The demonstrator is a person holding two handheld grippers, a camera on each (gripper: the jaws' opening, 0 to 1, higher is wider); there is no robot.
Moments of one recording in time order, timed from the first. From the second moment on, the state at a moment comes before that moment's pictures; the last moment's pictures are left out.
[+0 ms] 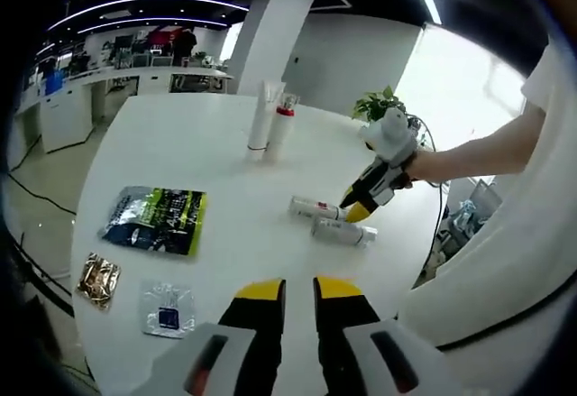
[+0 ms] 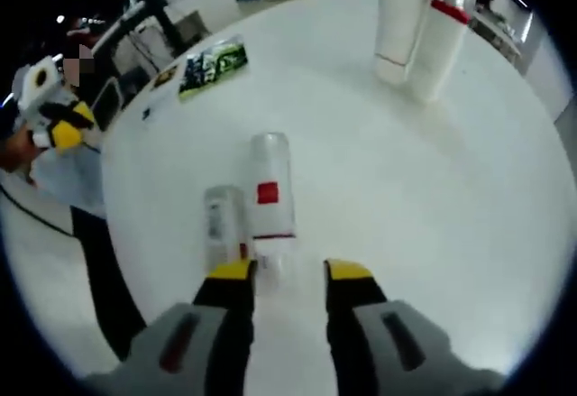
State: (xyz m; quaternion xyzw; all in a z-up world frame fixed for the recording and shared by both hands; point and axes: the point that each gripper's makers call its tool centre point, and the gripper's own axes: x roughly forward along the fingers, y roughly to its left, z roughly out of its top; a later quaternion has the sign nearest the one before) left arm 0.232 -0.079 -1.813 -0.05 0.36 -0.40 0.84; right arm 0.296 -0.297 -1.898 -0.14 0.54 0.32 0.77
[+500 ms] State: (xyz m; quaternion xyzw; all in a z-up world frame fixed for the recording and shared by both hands) left arm 0.231 -0.067 -1.814 -0.05 0.37 -0.39 0.84; right arm 0.301 -0.295 -1.905 -0.25 0.49 0.40 0.74
